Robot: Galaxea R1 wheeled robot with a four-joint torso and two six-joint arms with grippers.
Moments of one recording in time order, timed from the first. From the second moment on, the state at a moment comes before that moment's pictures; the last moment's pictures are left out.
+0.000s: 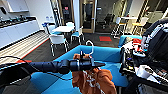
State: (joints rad) left arm 0.13 2.49 -1.00 0.37 0.00 -1.21; right arm -1.63 2.96 -2.62 -0.33 0.17 0.37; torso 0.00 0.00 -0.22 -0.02
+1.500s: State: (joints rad) left arm 0.14 2.49 -1.00 0.37 0.00 -1.21; right arm -1.63 2.96 -2.62 -0.33 0.17 0.36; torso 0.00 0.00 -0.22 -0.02
